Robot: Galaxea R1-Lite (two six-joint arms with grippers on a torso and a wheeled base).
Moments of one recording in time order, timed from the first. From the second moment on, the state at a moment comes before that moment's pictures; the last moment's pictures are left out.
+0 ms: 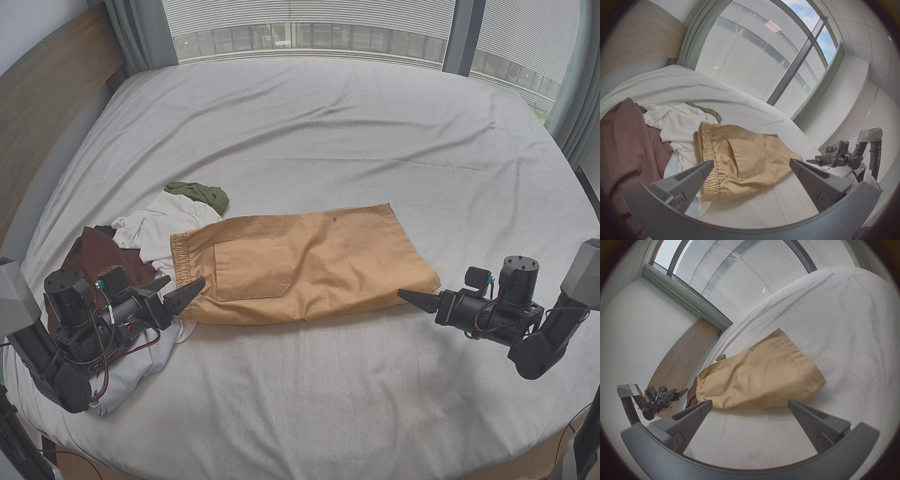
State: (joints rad) left arm -0.14 1.94 -0.35 -1.50 -0.41 -0.30; right arm 0.24 2.06 -0.54 -1.25 0.44 0.45
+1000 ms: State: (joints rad) left arm -0.14 1.95 -0.35 -1.50 -0.41 -0.31; right arm 0.30 2.32 -0.68 -1.46 0.35 0.46
